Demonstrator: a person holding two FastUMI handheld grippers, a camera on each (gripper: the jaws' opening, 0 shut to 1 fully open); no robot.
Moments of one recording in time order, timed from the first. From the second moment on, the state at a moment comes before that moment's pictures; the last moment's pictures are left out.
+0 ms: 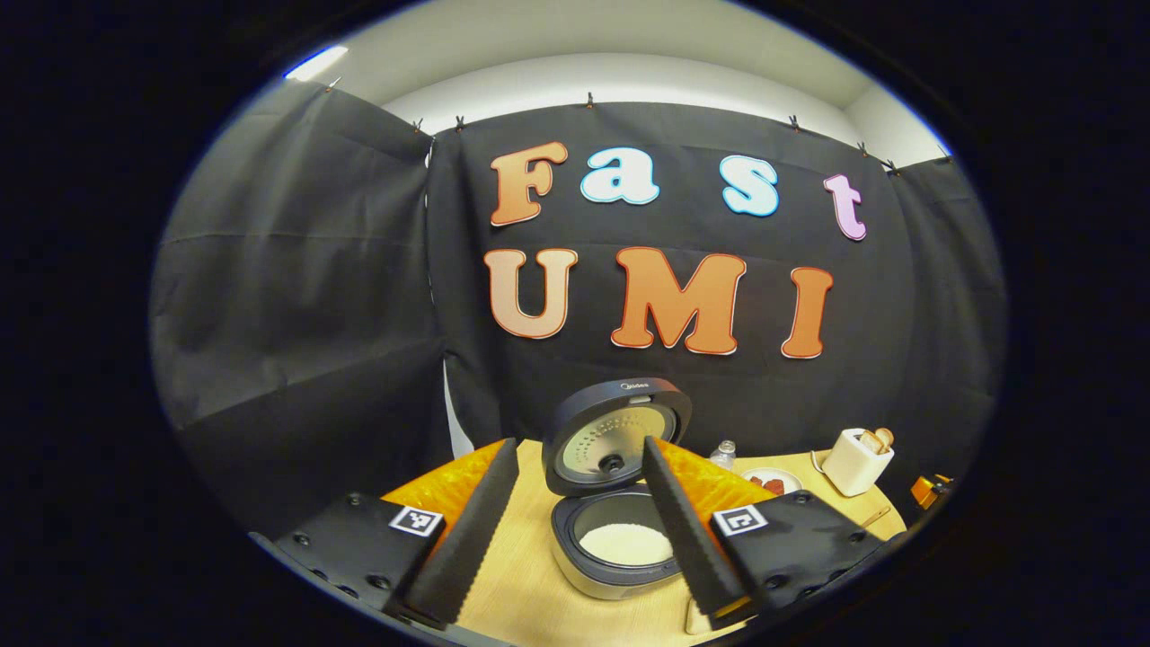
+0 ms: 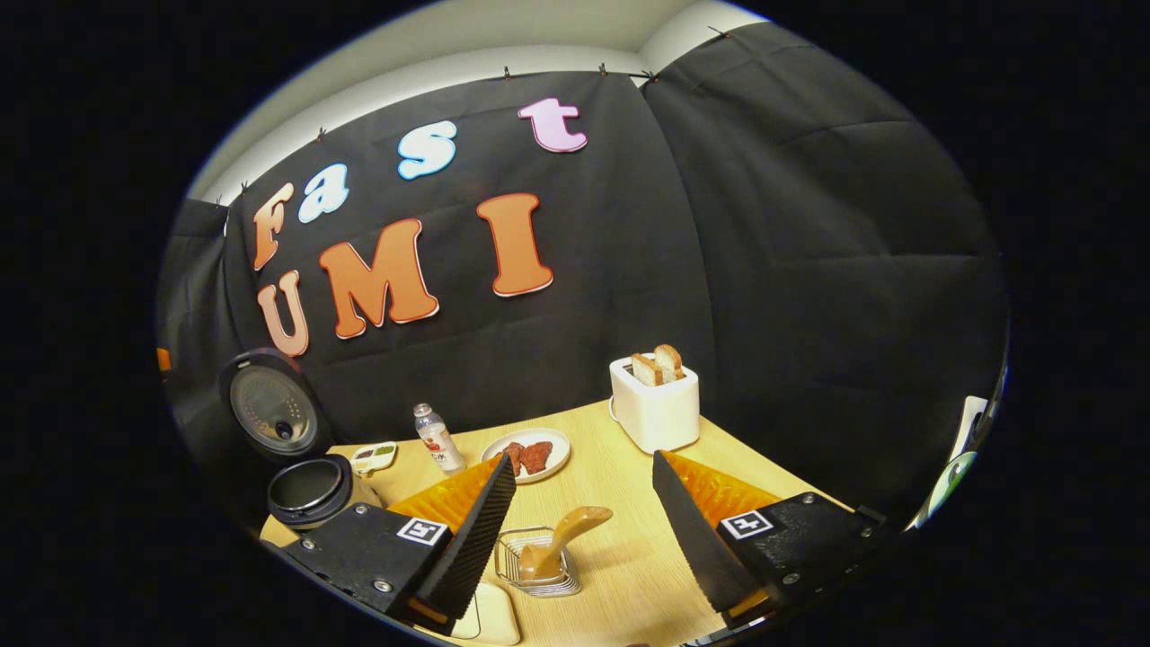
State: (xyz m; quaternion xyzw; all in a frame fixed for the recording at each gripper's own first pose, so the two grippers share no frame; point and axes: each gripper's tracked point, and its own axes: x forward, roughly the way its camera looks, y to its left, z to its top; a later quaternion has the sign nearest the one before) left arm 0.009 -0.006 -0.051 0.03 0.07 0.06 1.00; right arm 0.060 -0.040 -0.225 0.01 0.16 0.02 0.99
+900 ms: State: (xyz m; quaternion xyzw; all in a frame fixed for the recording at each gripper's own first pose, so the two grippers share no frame) left arm -0.006 0.081 -0.056 0.06 0.07 0.12 0.99; right arm 0.081 -0.001 -0.347 0.17 0.29 0.01 0.94
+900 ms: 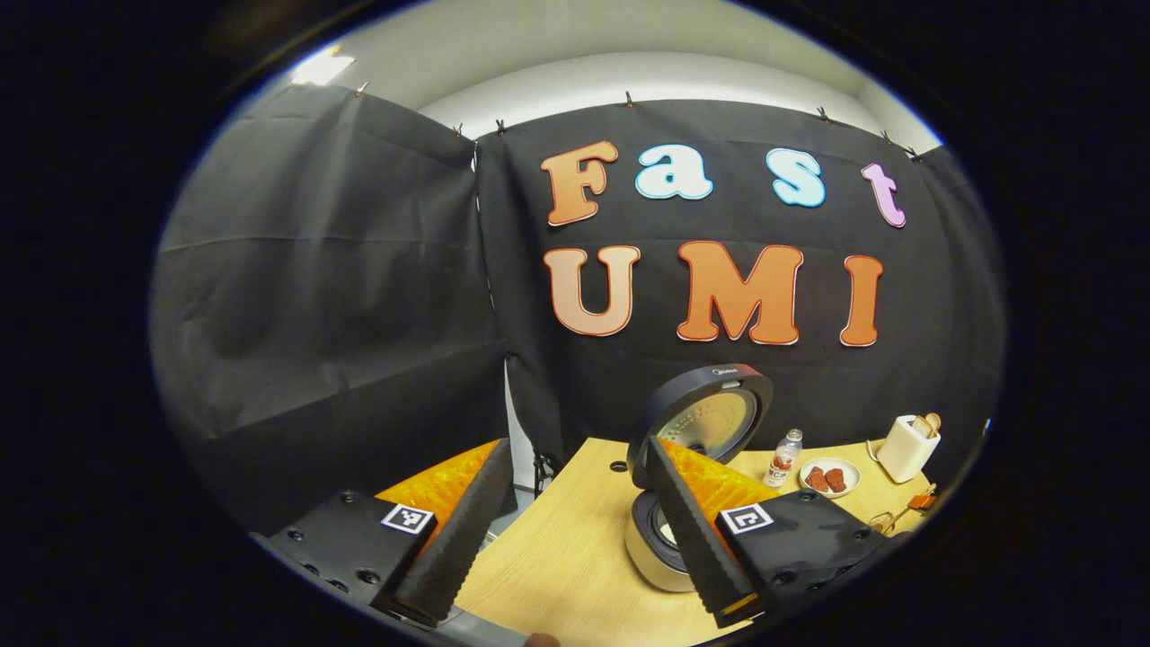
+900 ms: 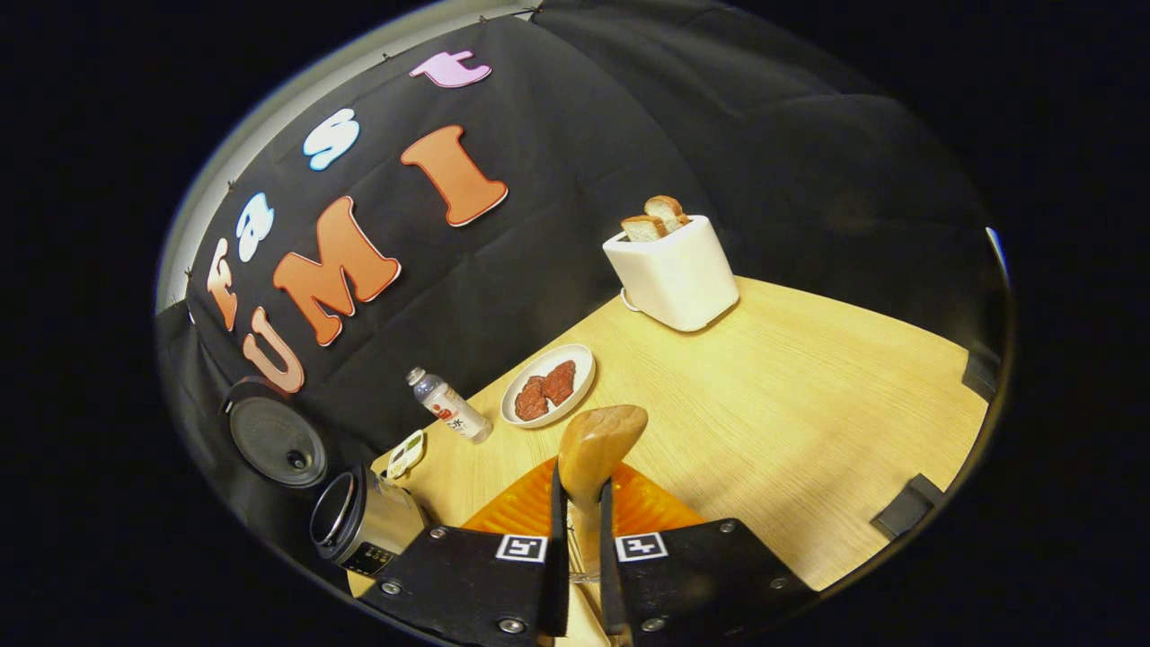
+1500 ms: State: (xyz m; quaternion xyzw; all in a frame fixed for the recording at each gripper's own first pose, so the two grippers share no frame) left arm -0.006 0.101 -0.046 0.03 0.07 0.10 0.99; right arm 0.063 0.034 -0.233 0.04 0.20 0.03 0.98
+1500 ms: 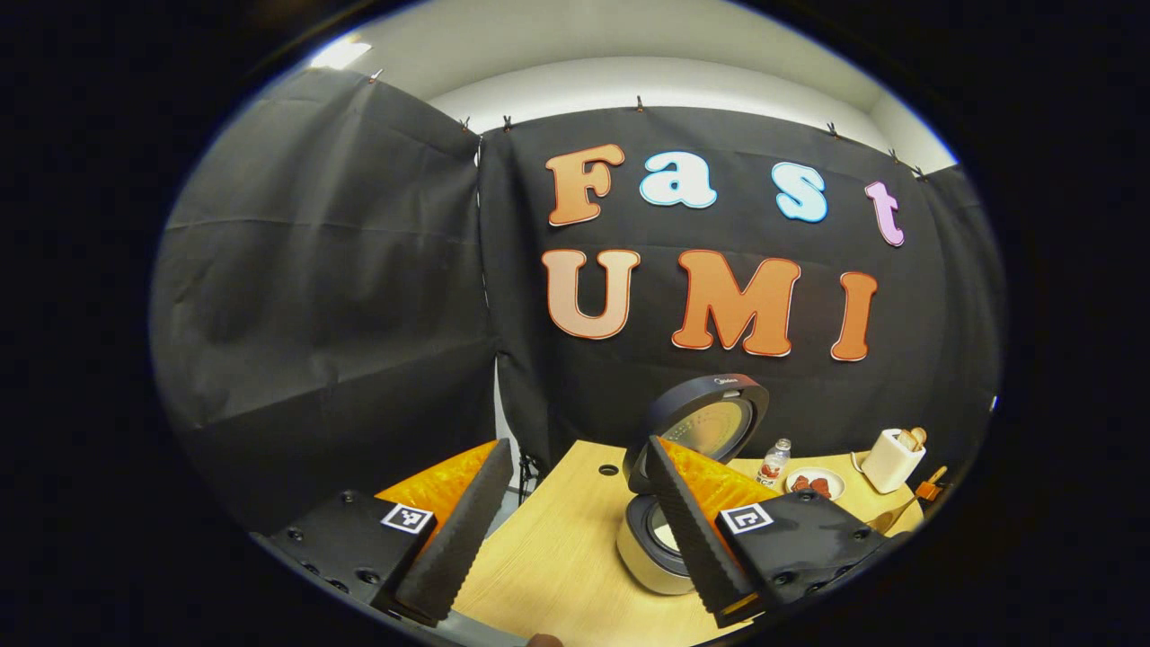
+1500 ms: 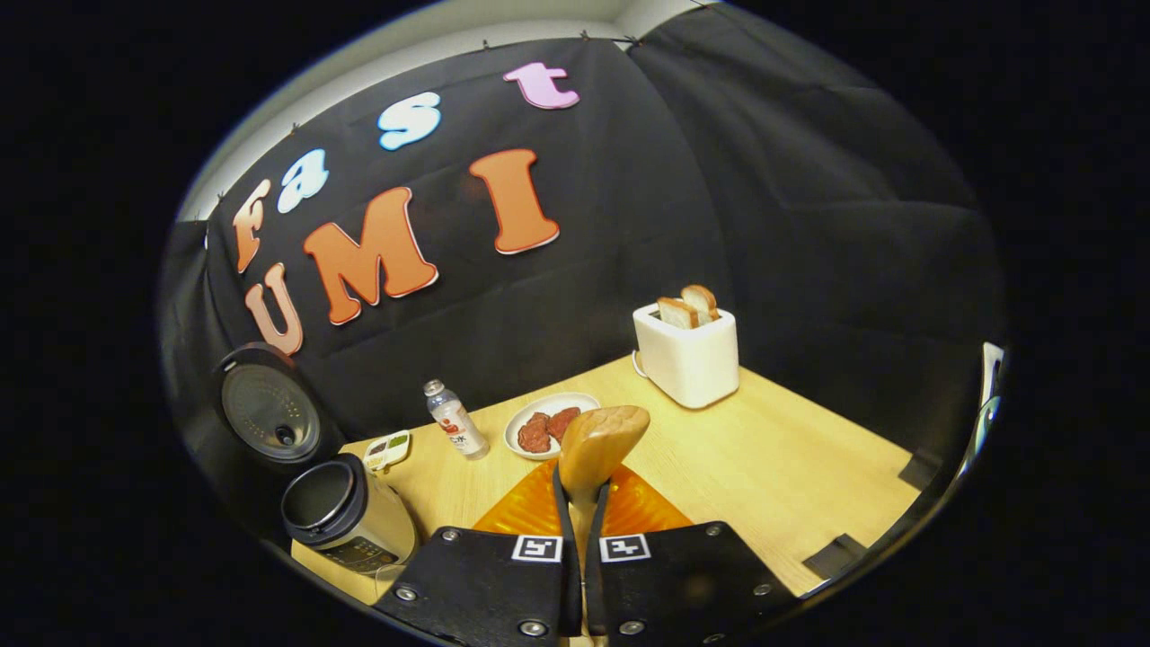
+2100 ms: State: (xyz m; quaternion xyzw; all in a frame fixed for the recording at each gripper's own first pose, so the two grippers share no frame) left arm -0.007 0.129 -0.050 0.04 0.07 0.08 0.99; right arm -0.020 0.111 -0.278 -0.05 0.24 0.09 0.96
